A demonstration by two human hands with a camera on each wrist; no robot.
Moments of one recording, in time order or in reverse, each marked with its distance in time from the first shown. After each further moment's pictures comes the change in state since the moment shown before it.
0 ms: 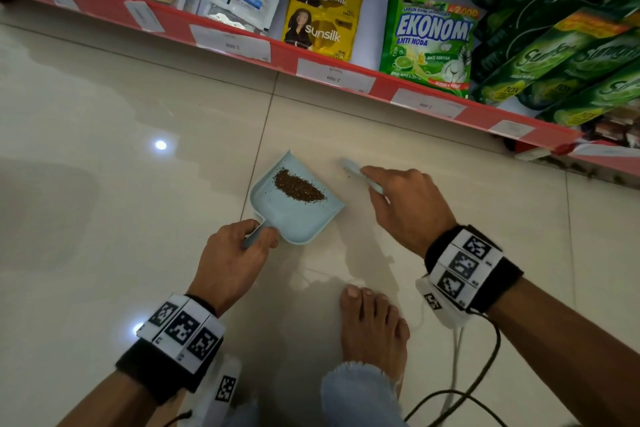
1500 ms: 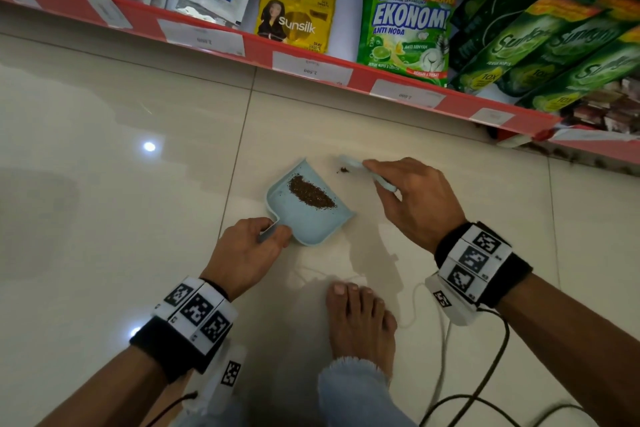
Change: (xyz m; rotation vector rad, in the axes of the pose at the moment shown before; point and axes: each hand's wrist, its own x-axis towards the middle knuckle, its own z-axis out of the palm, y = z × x) left_hand 0.013 0.016 0.028 0.070 -0.136 -0.003; right_hand -0.020 0.033 0.000 0.096 0.202 -0.041
